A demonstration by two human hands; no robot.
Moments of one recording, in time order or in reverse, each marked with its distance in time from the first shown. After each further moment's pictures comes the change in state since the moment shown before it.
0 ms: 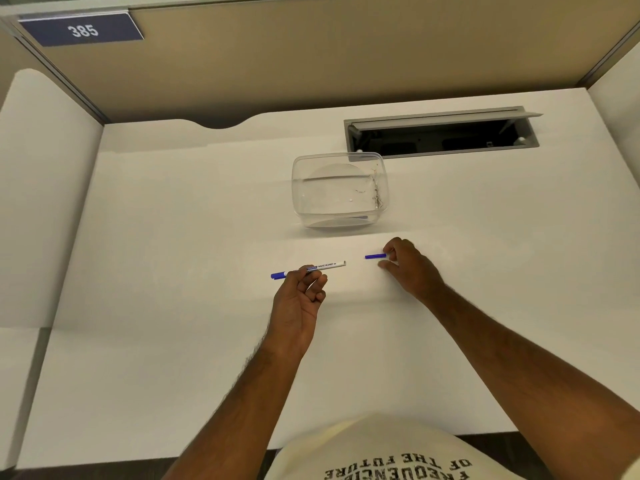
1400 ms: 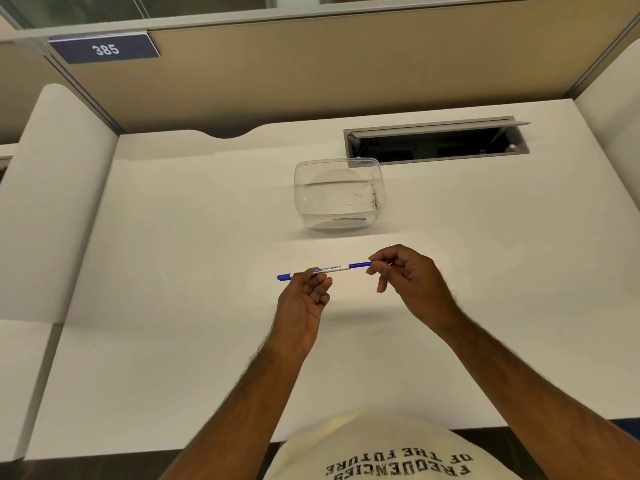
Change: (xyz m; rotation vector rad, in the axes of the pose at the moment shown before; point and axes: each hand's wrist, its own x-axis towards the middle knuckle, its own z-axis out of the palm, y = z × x) left_hand -0.026 -0.006 0.003 0.051 -0.002 0.010; right_hand -0.105 -0.082 -0.052 0.694 0.050 -0.223
